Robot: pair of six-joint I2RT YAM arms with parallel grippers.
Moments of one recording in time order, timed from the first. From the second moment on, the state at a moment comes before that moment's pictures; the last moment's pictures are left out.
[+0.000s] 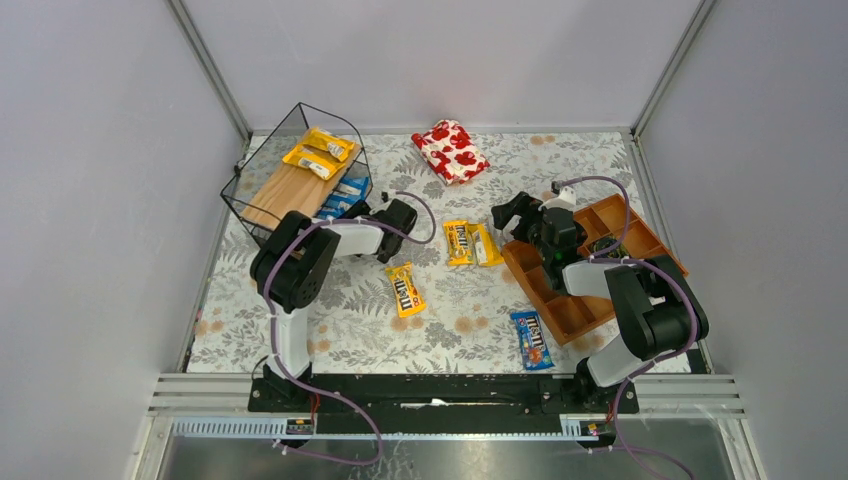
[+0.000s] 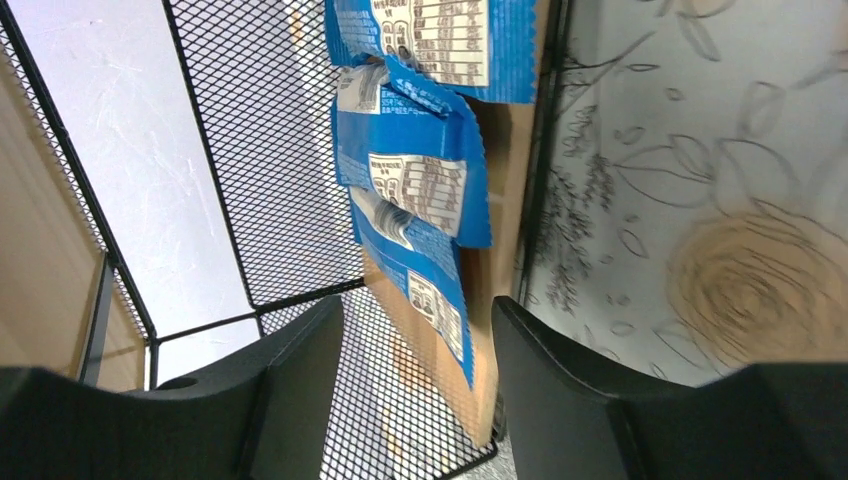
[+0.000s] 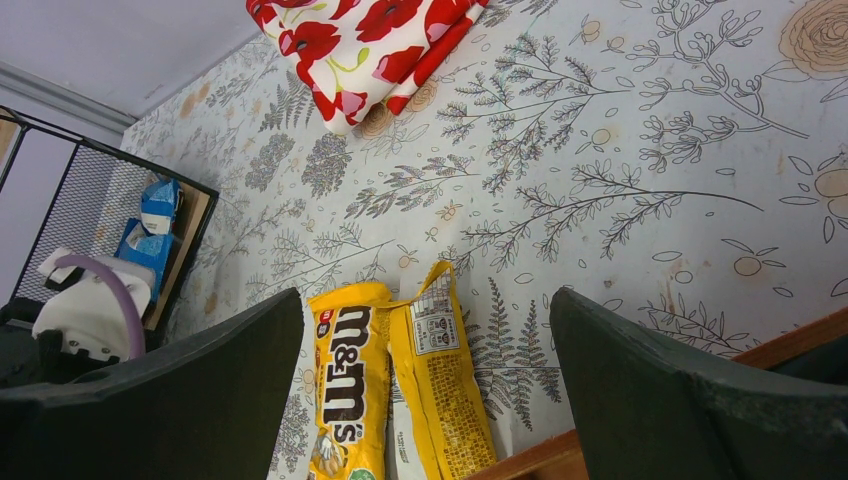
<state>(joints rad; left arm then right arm) -0.54 1.99 1.10 -0.29 -1.07 0.26 0.29 1.58 0.53 0.77 0.01 0.65</state>
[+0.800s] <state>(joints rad) -0.79 1.45 1.11 -0.62 -0.55 -0.21 0.29 1.59 0.53 0.77 -0.02 0.65</state>
